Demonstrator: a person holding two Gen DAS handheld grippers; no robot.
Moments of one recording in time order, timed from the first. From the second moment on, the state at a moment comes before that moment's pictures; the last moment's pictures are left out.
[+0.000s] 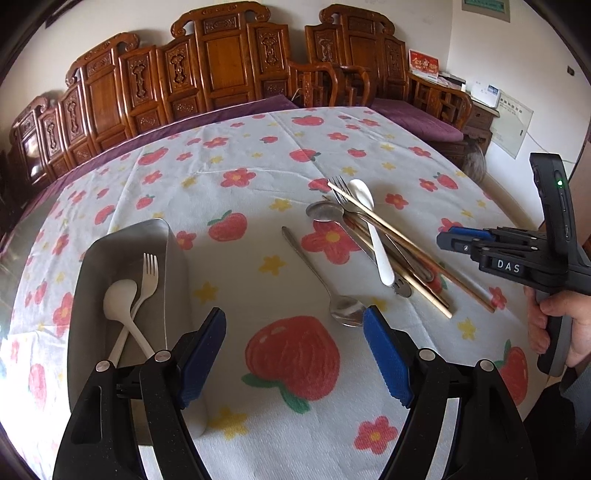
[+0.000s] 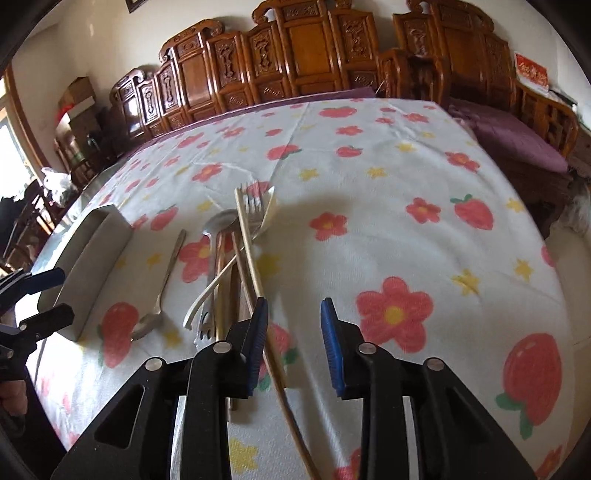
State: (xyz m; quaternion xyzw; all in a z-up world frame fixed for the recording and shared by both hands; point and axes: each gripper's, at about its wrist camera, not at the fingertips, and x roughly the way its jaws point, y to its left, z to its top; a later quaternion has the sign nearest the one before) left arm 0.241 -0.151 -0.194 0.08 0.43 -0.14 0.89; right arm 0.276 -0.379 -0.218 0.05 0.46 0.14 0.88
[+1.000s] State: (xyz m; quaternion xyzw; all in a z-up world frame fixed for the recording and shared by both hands) left arm 0.303 -0.172 -0.231 0.06 0.48 -0.12 0.87; right arm 0.254 -0.372 -0.196 0.03 0.45 0.18 0.87
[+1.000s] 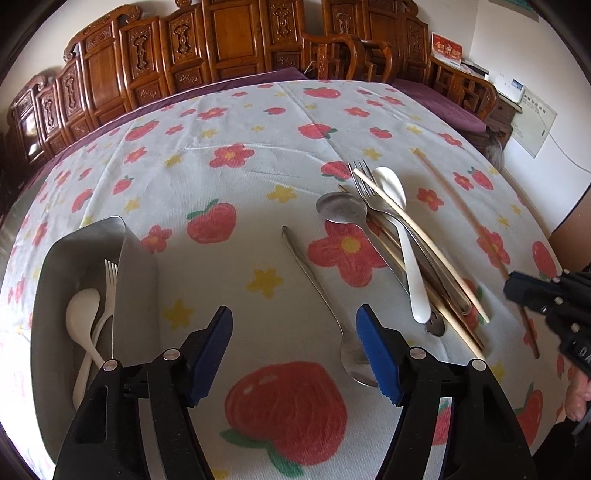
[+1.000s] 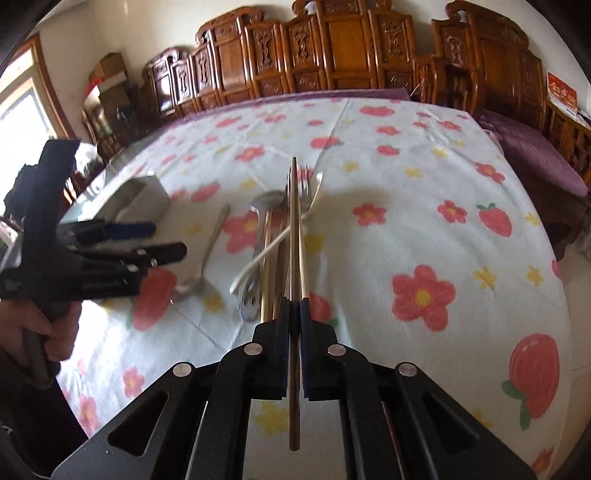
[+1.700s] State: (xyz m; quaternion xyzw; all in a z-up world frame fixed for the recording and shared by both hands) left arm 0.308 -0.196 -0.253 0.09 0.52 -0.13 0.84; right arm 0.265 -0.376 -0.194 0.05 0.44 0.16 0.88
